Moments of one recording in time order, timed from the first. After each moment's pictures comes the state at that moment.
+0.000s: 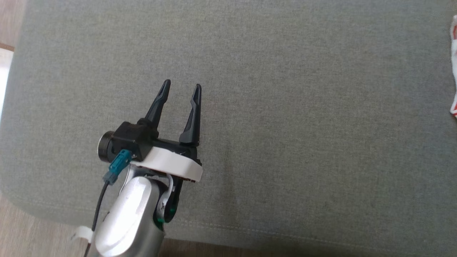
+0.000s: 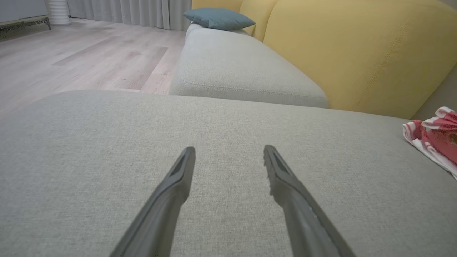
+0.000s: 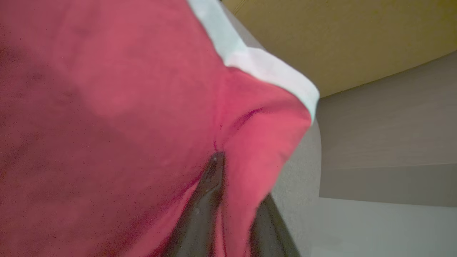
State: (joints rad) left arm -0.31 0.04 -0.41 0.16 -0.27 0.08 -0.25; right arm -0.57 -0.91 0.24 0.57 0.14 0.13 0.33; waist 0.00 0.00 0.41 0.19
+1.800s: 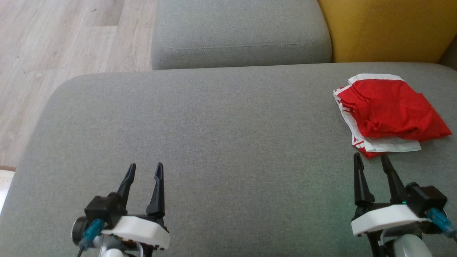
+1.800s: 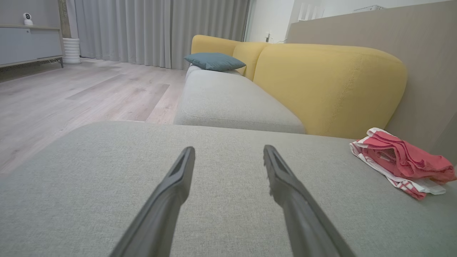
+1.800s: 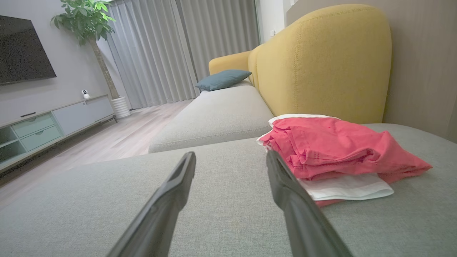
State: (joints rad) left arm 0.04 0.04 -0.21 0.18 -0.22 0.01 -0.25; right arm -0.01 -0.05 -0.01 0.29 0.20 0.13 -0.22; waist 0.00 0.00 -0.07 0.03
